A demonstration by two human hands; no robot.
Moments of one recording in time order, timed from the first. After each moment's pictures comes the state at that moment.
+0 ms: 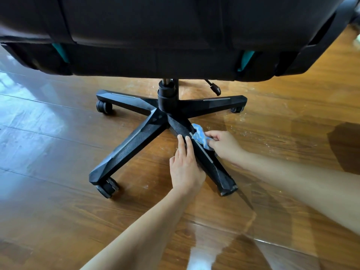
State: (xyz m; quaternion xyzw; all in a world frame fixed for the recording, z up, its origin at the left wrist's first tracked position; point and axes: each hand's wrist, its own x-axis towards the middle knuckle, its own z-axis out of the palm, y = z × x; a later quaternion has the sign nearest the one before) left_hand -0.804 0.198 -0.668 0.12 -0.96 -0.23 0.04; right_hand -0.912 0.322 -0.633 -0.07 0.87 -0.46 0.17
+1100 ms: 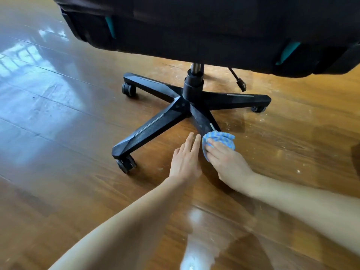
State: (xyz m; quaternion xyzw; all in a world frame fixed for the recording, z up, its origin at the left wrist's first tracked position) left_hand -0.774 0.150 -0.675 0.07 -0.97 -0.21 0.01; right_hand -0.832 0.319 -0.649 -0.49 0.87 0.05 -0.08
